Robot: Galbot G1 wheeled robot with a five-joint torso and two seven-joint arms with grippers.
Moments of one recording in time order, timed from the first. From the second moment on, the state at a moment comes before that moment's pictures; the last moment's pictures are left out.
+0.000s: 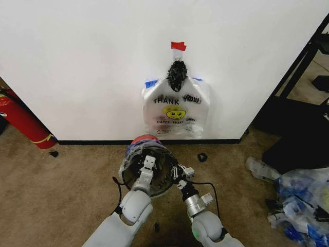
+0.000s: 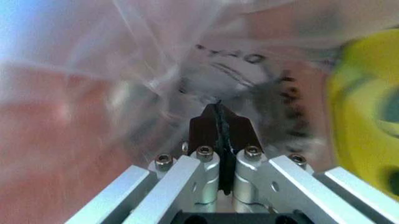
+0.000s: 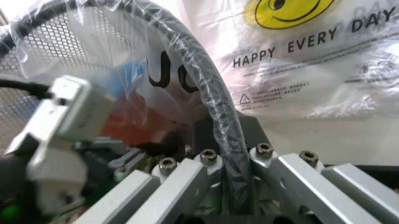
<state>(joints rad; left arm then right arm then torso) 1.05 -1.25 0.04 -1.78 -0.10 0.43 -0.47 -1.25 1.30 0.02 1.69 0.40 0.38 -0.02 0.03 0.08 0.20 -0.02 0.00</state>
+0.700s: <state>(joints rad) 1.11 -1.20 0.07 -1.85 -0.14 0.36 -0.37 -1.23 1.32 0.04 1.62 0.46 0.40 -0.06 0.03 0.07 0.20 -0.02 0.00</state>
